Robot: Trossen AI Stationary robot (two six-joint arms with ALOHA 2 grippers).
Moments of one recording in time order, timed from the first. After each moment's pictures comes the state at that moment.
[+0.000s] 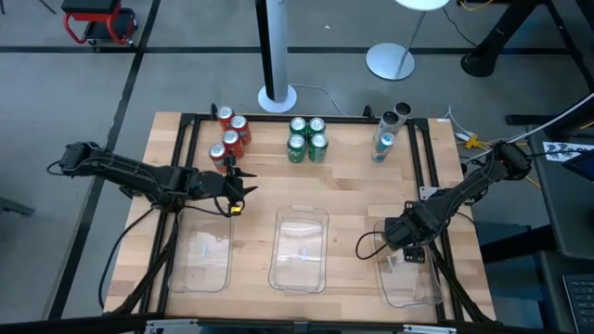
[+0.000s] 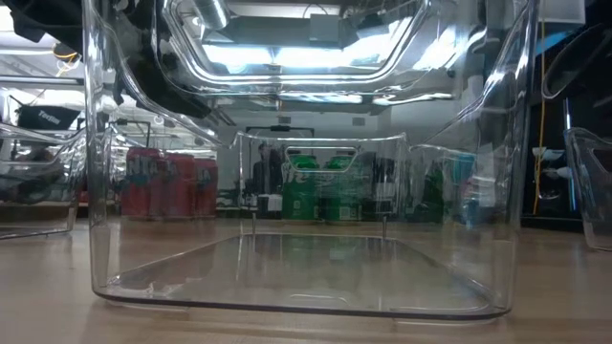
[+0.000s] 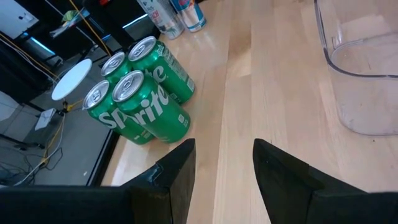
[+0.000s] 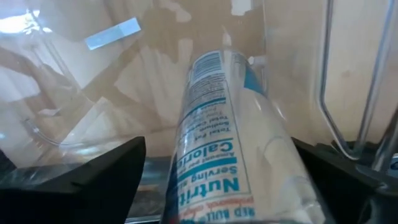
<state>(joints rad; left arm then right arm) -0.13 0.93 0.48 -0.09 -0.52 0.28 0.59 1.28 0.84 -1.23 -0.21 0.70</state>
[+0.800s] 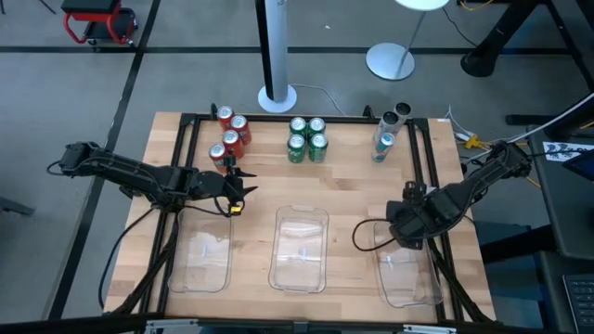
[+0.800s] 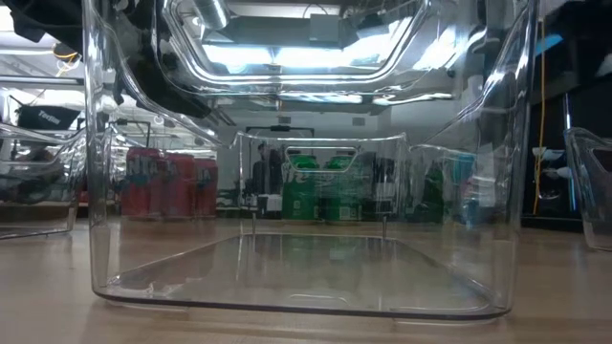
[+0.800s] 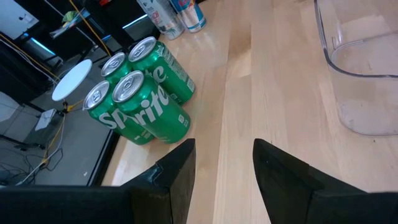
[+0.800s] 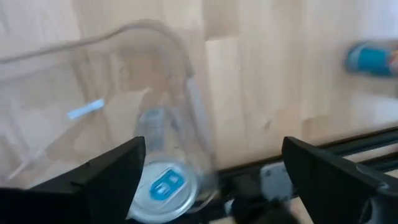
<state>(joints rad) -0.13 0.93 0.48 -0.08 -0.52 0.28 0.59 1.28 1.21 -1.54 0.20 0.71</state>
